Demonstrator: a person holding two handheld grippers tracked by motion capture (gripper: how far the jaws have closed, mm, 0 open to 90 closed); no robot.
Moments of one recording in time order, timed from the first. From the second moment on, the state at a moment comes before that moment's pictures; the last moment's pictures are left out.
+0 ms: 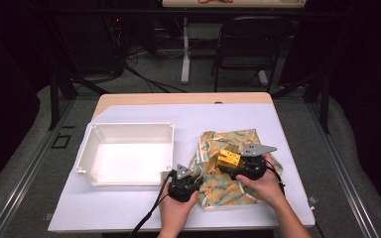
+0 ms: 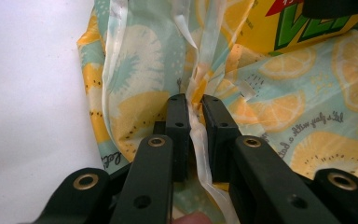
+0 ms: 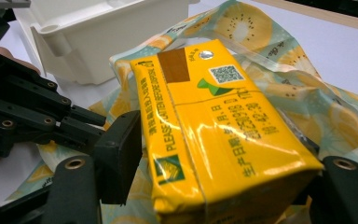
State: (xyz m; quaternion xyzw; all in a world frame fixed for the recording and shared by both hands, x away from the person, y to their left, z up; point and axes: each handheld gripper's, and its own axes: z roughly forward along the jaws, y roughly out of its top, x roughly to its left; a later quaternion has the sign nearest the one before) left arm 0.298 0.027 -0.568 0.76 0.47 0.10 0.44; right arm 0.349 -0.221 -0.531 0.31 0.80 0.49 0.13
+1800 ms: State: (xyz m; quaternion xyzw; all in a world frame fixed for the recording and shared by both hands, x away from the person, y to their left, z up) left arm 0.294 0.083 -0.503 0.74 0.40 0.16 0.52; right arm 0.332 -0.209 -0.462 0.35 0.79 0.47 0.18
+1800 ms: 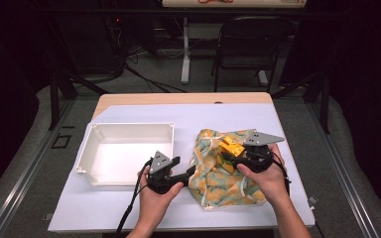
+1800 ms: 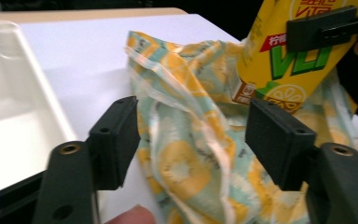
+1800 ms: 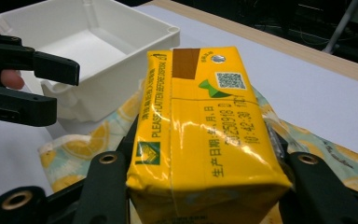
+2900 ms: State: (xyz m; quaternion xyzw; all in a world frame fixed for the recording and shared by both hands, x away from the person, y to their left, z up) left arm 0.270 0.064 -0.499 0.76 0.33 0.15 0.53; right arm 0.308 -0.179 -0.454 0.36 0.77 0.50 0.16
